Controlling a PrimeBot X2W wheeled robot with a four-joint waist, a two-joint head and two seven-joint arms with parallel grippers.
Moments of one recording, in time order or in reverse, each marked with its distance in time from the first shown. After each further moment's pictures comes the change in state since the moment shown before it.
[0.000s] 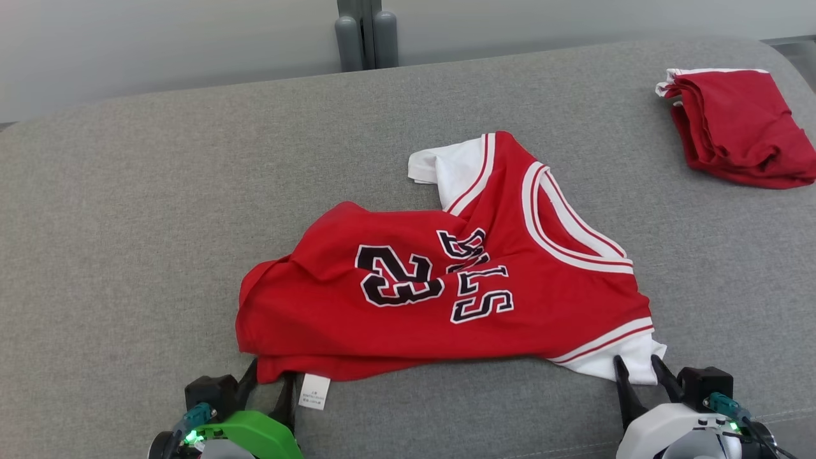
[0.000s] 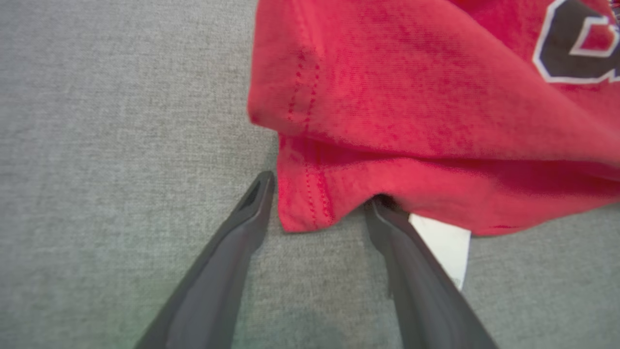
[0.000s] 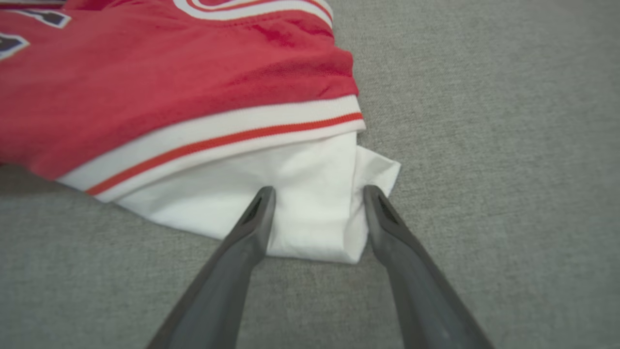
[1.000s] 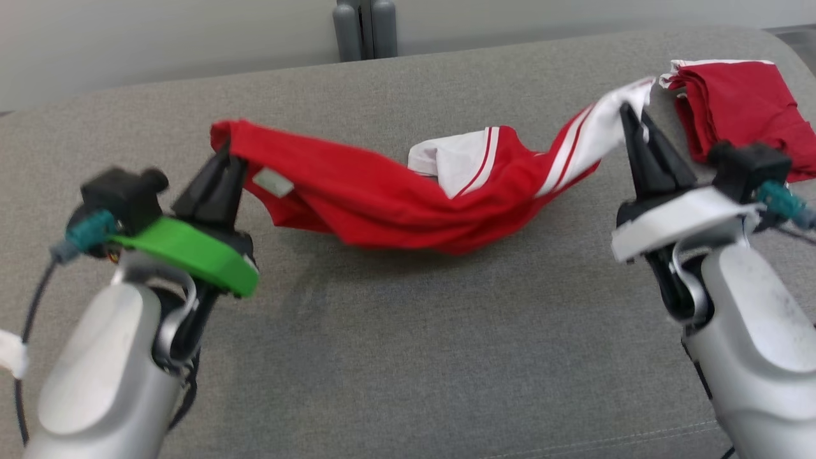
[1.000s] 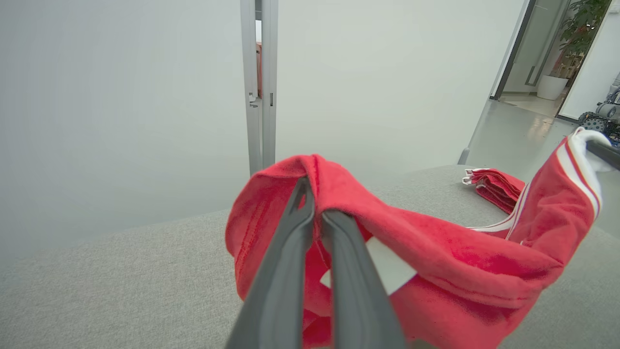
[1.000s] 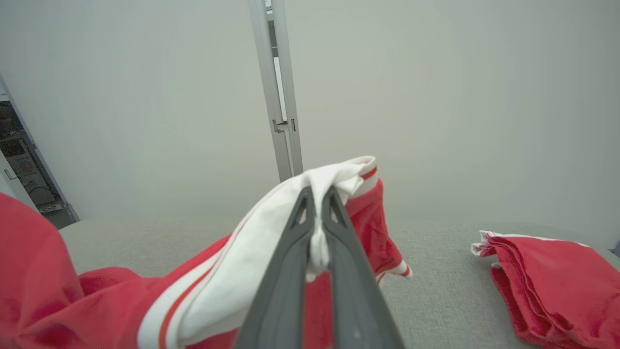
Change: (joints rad) left arm -0.268 0.225 -0.070 -0.569 -0.161 -0.002 0.220; right arm -0.361 -0.130 0.136 -0.404 0.159 0.000 0.091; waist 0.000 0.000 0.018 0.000
